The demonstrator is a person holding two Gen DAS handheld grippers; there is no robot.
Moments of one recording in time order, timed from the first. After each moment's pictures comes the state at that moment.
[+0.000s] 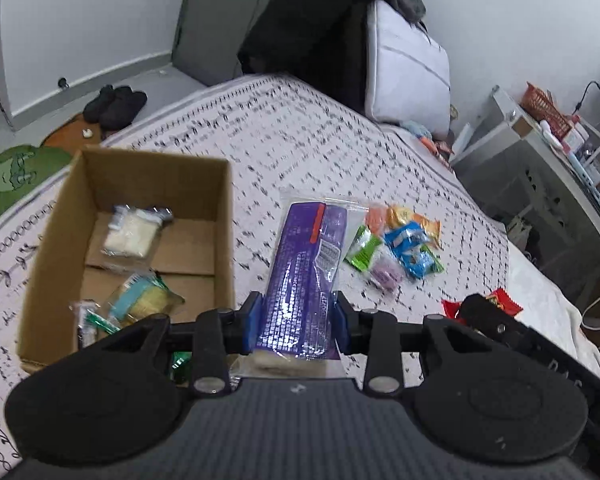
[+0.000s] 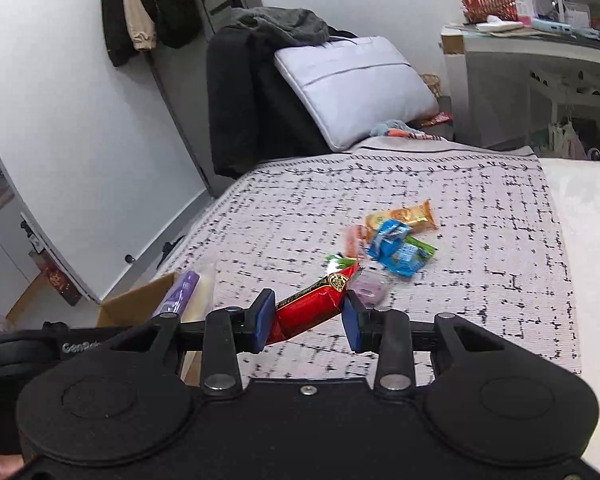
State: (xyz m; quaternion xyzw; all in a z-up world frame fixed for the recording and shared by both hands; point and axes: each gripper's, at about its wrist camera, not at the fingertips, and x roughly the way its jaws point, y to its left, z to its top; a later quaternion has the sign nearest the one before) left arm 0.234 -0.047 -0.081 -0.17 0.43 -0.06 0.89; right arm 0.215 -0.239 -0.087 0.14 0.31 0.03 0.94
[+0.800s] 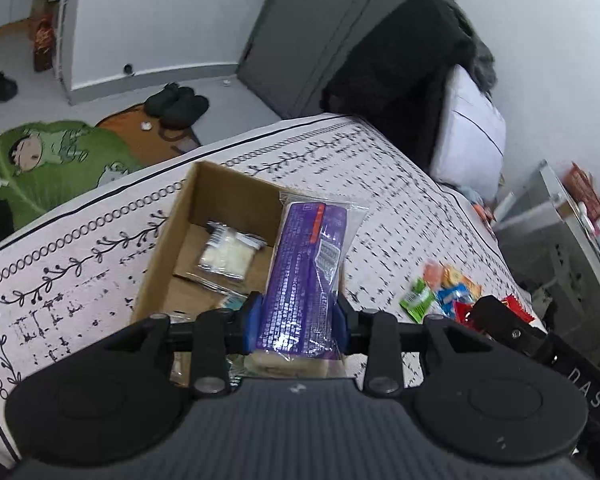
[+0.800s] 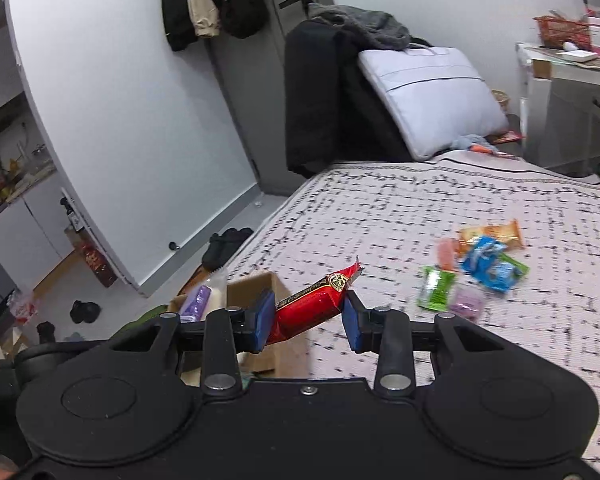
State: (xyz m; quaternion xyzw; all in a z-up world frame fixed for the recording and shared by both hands) left arm 0.221 0.043 -0.084 -0.25 0.41 0.02 0.88; right arm 0.234 -0.153 -0.067 0.12 0.31 0.09 0.94
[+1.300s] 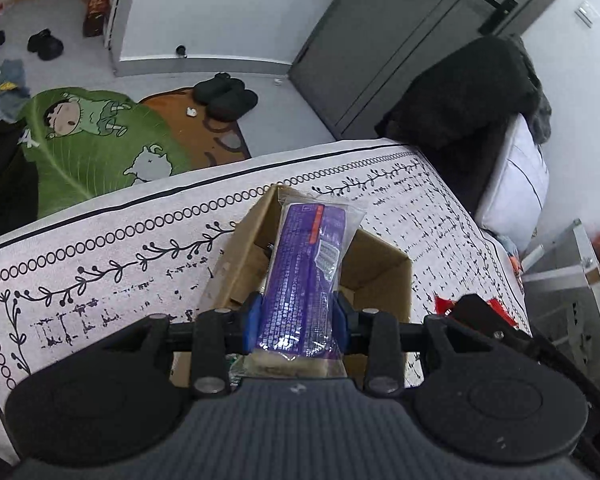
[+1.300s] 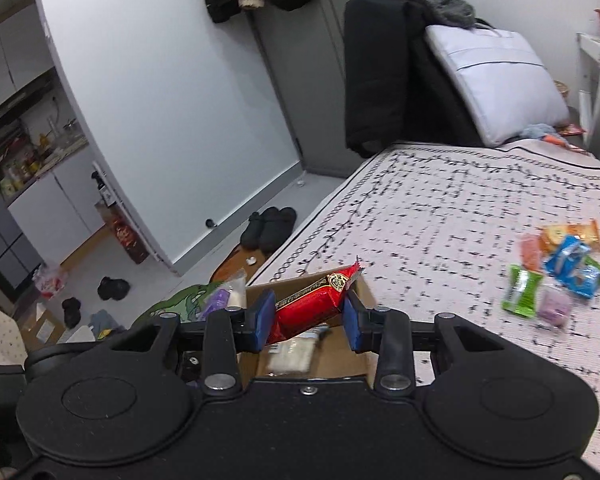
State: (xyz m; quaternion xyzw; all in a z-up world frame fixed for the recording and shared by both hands) left arm 0.235 0.099 -0.099 -0.31 0.41 0.08 0.86; right arm 0.271 -0.088 -0.080 0.11 0.33 0.15 0.93
